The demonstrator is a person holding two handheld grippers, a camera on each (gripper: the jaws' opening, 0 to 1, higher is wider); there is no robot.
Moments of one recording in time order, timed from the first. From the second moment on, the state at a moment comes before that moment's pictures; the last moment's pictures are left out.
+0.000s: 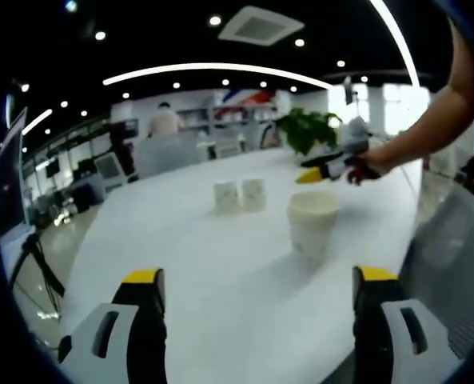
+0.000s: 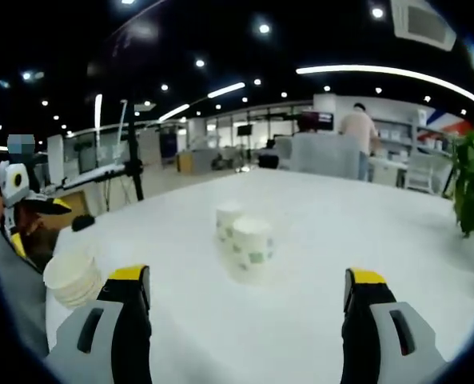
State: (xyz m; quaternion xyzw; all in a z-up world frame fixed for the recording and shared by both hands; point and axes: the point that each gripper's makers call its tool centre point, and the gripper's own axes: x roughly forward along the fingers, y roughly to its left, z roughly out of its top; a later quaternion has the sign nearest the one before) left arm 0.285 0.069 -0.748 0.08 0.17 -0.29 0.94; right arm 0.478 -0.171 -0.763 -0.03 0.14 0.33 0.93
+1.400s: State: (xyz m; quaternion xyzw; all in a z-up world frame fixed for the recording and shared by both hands) left arm 0.286 0.076 -0.754 0.07 0.18 -0.27 0.94; right arm 0.561 -0.115 -0.805 -0.05 0.19 0.33 0.92
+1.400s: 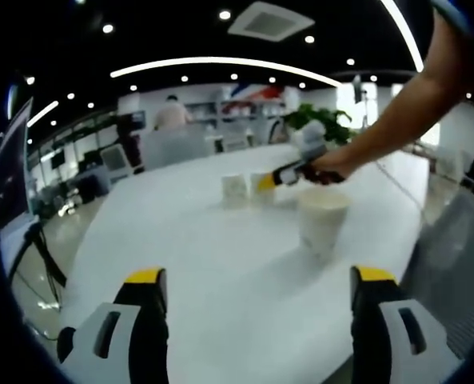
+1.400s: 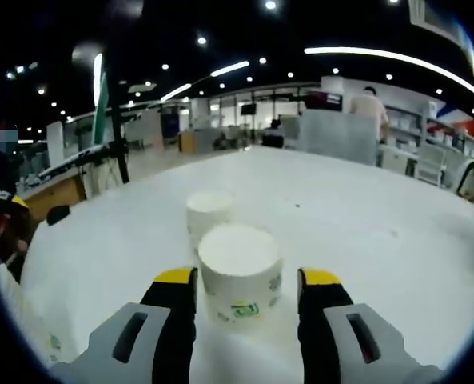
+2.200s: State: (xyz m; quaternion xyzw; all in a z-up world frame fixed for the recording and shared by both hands) left arm 0.287 0.075 -0.751 0.07 0.18 -0.27 0.94; right arm 0.563 -0.112 -0.787 -0.04 0.19 0.35 0.92
